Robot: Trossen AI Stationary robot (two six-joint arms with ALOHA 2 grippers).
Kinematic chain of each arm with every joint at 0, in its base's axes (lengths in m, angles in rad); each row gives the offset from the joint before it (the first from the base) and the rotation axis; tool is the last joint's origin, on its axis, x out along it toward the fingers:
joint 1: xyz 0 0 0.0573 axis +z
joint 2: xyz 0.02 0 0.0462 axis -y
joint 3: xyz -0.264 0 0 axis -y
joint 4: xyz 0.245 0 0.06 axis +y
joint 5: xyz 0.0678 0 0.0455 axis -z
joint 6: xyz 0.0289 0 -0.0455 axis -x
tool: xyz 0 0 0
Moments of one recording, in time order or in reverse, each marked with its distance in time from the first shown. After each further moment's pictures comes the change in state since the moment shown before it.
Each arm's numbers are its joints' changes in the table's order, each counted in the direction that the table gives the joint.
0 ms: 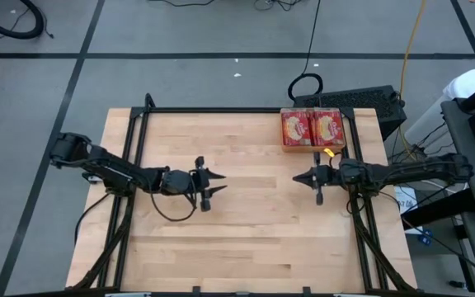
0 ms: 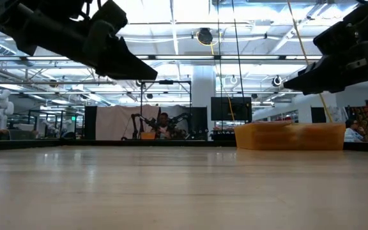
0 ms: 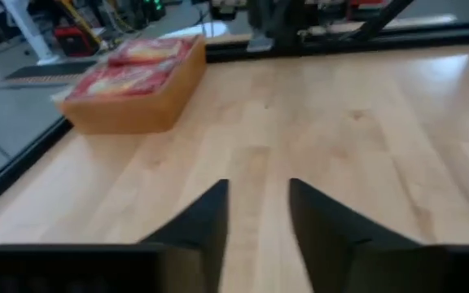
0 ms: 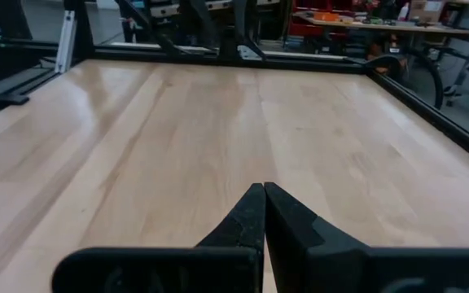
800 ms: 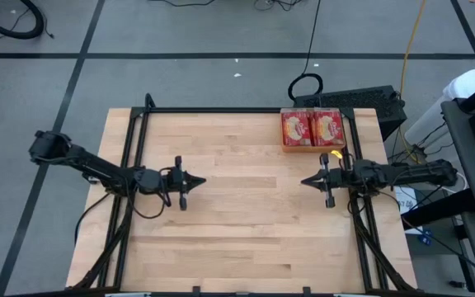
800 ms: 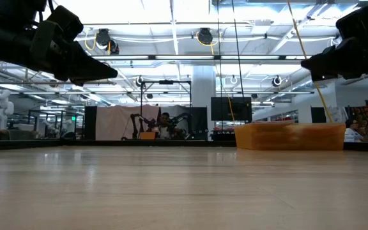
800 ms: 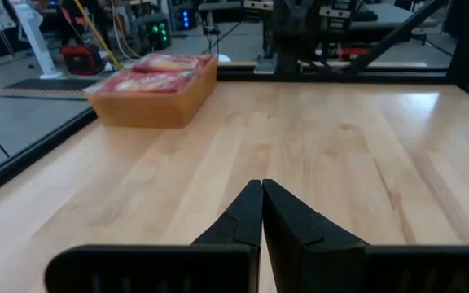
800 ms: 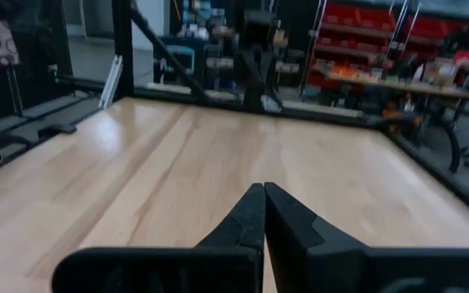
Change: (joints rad) left arm -0.043 0.310 -0.323 -0.140 -0.033 0.068; right arm 0.084 0.409 0.000 0.285 -0.002 0.060
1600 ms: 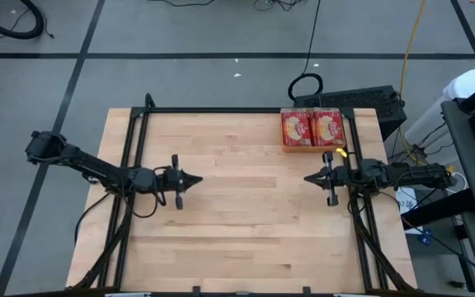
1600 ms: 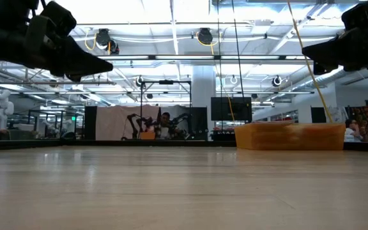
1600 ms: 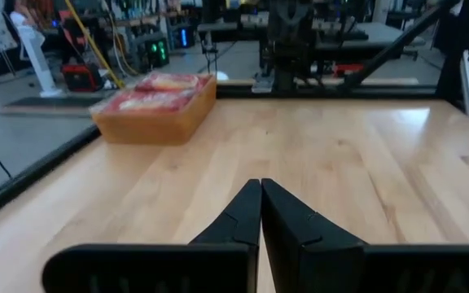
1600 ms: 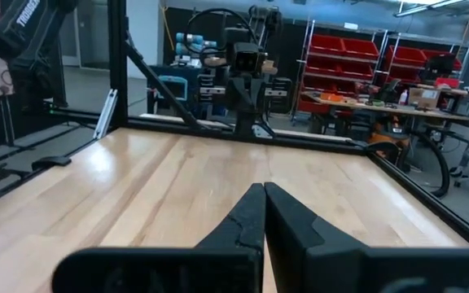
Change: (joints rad) left arm -0.004 0.088 -0.033 -0.004 0.000 -0.035; right arm -0.001 0.123 0.000 0.058 0.029 -0.008
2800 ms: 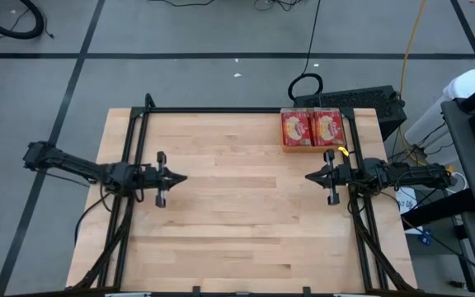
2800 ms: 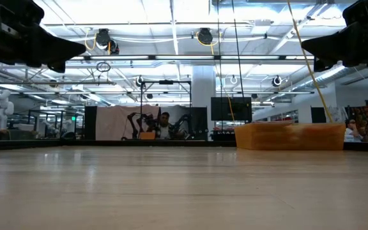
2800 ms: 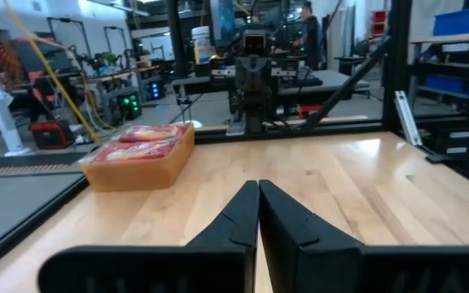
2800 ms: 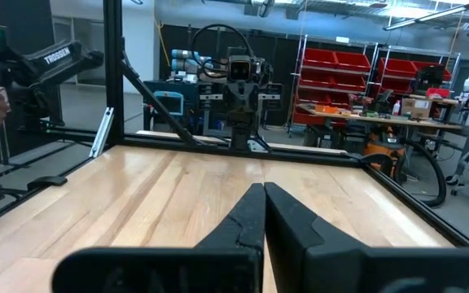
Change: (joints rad) left arm -0.001 0.582 -0.131 0.285 0.112 -0.109; right arm 0.000 0.000 0.000 -0.084 0.002 -0.010
